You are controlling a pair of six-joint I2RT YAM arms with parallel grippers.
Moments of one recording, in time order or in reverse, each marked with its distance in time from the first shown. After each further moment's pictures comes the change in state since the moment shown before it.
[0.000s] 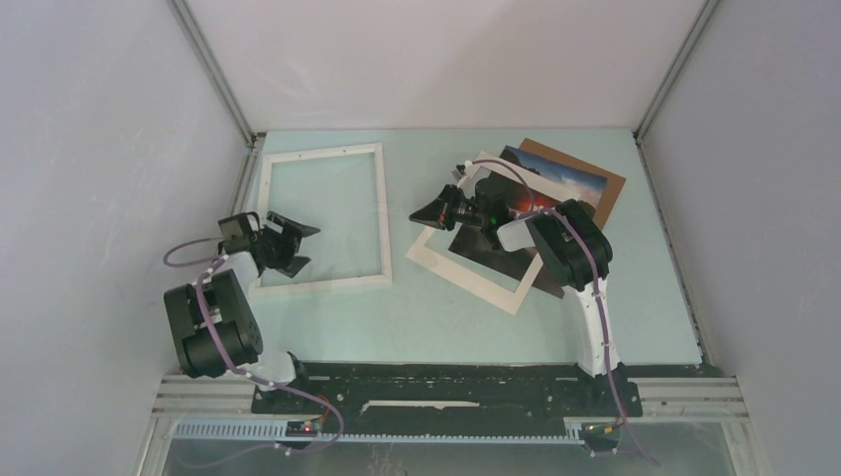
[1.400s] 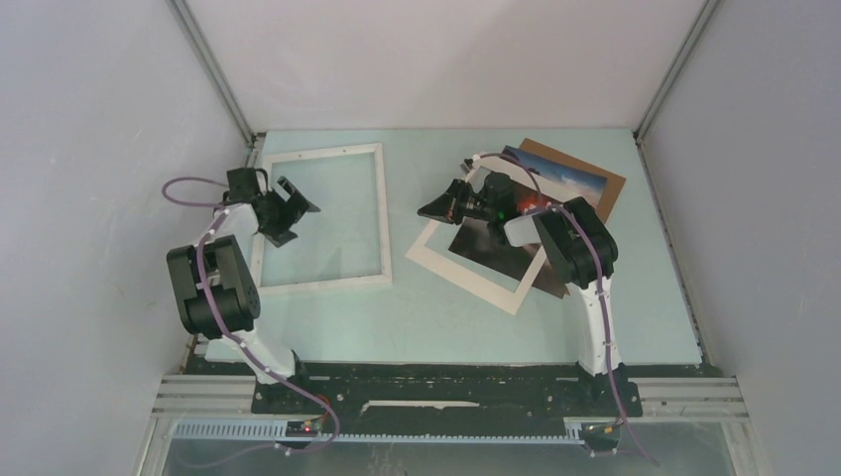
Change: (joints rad) left arm -0.100 0.212 0.458 -0.339 -0.227 0.311; right arm -0.056 -0.003 0.014 -0.011 -0.052 -0.071
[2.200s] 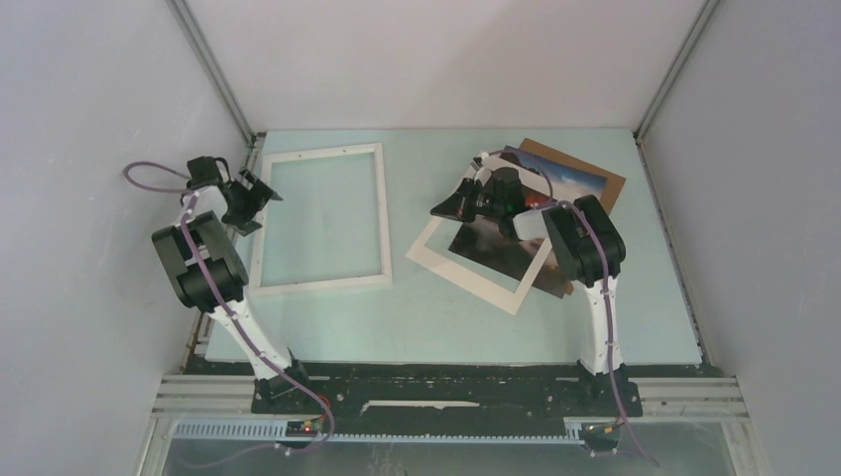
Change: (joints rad) left arm 0.177 0.254 0.290 -0.100 -0.042 0.077; right arm -0.059 -0.024 0.020 -0.199 0.006 -0.176
